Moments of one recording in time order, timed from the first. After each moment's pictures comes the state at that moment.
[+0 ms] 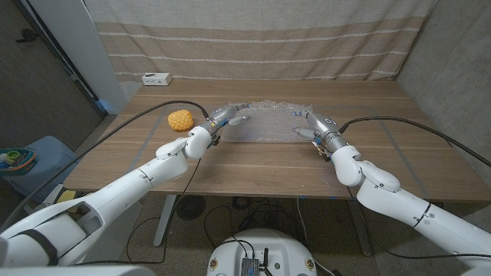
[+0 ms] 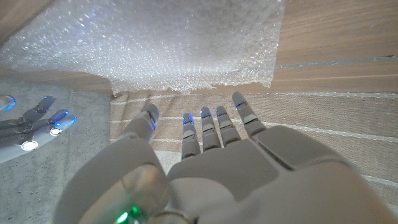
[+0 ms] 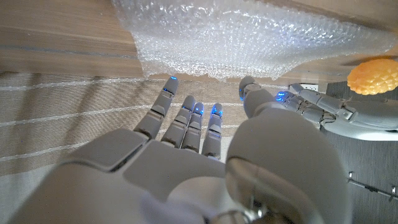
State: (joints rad) left arm 0.64 0.65 0.74 -1.54 0.41 0.03 0.15; left_hand 0.36 0.13 0.57 -0.07 0.19 0.21 -0.06 0.17 0.19 0.18 0.03 0.18 0.24 0.11 0.05 0.18 0.19 0.00 0.12 0.59 0.18; right arm -0.99 -0.84 -0.62 -2.00 -0.47 -0.40 -0.28; right_hand 0.80 0.06 0.49 -0.16 0.18 0.37 -0.08 0.21 0.20 0.29 -0.03 0.18 0.27 0.28 -0.04 0.17 0.45 0.29 0.06 0.52 0.18
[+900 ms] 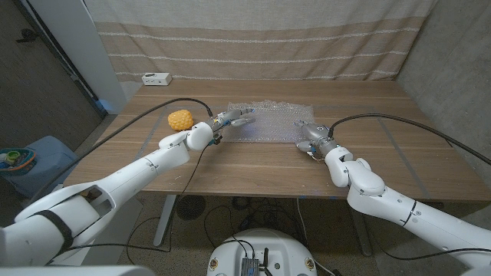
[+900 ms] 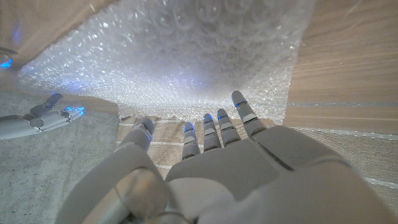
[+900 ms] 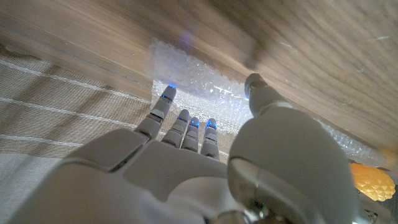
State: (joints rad) left arm 0.53 0.61 0.80 -1.37 0.34 -0.04 0.01; left_hand 0.24 0.13 0.51 0.01 0.17 0.08 -0.09 0.17 0.18 0.09 0.03 0.18 0.21 0.08 0.05 0.18 0.19 0.03 0.13 0.57 0.18; right arm -0.88 -0.83 -0.79 -1.96 -0.79 -0.62 0.01; right_hand 0.80 0.02 0.48 -0.16 0.19 0.15 -0.08 0.18 0.20 0.07 -0.03 0.18 0.25 0.11 -0.03 0.18 0.39 0.21 0.06 0.46 0.18
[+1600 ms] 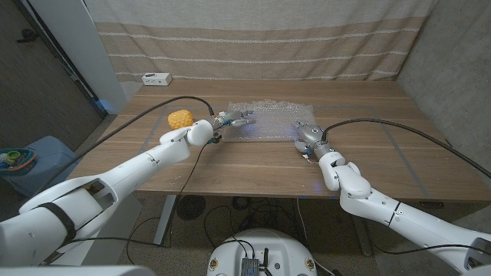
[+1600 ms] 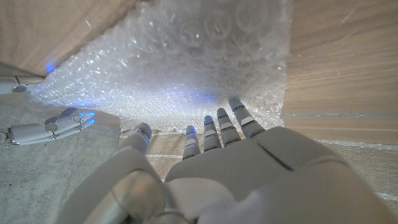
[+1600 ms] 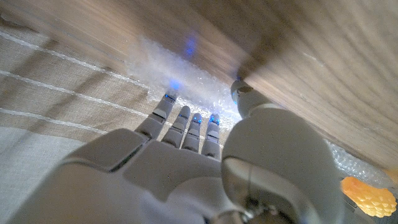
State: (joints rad) left arm 0.47 0.60 0.84 -1.33 0.33 -0.03 -0.09; left_hand 0.19 0.12 0.49 0.04 0.18 0.01 -0.06 0.17 0.18 0.06 0.02 0.19 0.20 0.09 0.04 0.19 0.18 0.07 0.12 0.56 0.17; right arm -0.84 -0.74 -0.84 -1.78 -0.89 -0.55 -0.16; right_hand 0.92 0.05 0.50 -0.17 0.20 0.32 -0.11 0.24 0.20 0.21 -0.06 0.25 0.22 0.20 -0.04 0.23 0.35 0.30 0.00 0.46 0.18
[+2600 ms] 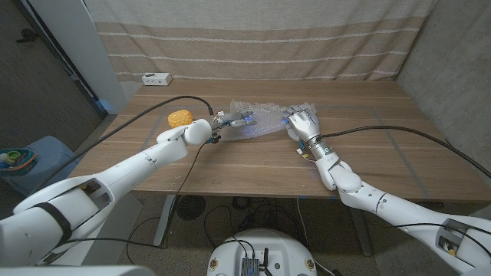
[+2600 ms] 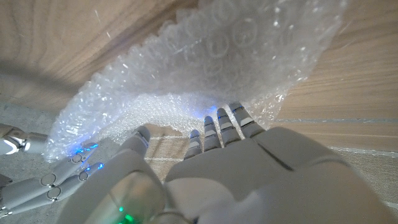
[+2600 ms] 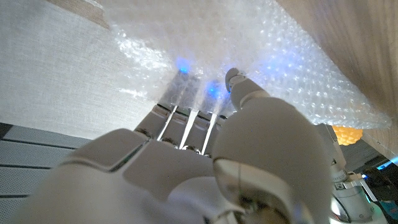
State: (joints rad) left arm 0.49 0.63 0.84 -1.35 0.30 -0.05 -0.15; left_hand 0.16 0.11 0.48 0.06 0.19 -0.06 0.02 0.17 0.18 0.05 0.03 0.19 0.20 0.08 0.03 0.19 0.18 0.07 0.10 0.55 0.17; right arm -0.68 -0.65 -0.93 -1.41 -1.04 -0.29 -0.82; right_hand 1.04 0.12 0.46 -0.17 0.18 0.97 -0.09 0.41 0.19 0.68 -0.12 0.34 0.20 0.53 -0.05 0.38 0.34 0.51 -0.05 0.51 0.18
